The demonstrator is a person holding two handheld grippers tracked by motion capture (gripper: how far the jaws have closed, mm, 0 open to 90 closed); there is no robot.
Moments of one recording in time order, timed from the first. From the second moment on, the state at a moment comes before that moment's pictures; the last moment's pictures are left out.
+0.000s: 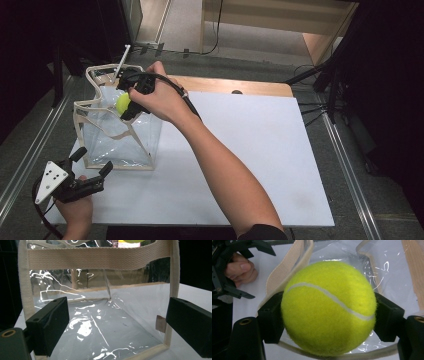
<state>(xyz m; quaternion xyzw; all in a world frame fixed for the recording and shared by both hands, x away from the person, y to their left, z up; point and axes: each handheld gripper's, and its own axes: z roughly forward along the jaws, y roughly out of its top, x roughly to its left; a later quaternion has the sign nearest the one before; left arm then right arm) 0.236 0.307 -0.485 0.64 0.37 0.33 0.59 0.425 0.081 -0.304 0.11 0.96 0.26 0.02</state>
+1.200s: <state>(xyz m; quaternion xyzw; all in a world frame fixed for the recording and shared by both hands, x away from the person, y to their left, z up) 0.236 0.305 -0.485 0.64 0.37 0.33 0.58 0.409 0.023 -0.297 0.16 0.91 0.36 0.08</state>
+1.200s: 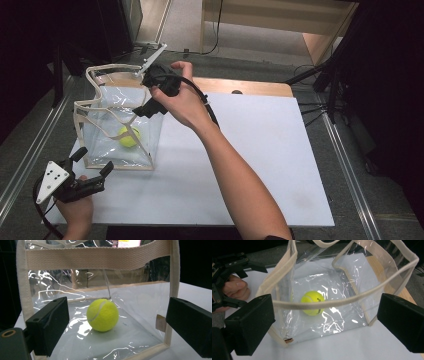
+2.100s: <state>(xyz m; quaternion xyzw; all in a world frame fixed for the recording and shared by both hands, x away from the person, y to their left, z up) 0.236 0.304 -0.485 0.64 0.37 0.33 0.58 0.386 0.012 -0.375 0.18 0.90 0.38 0.07</state>
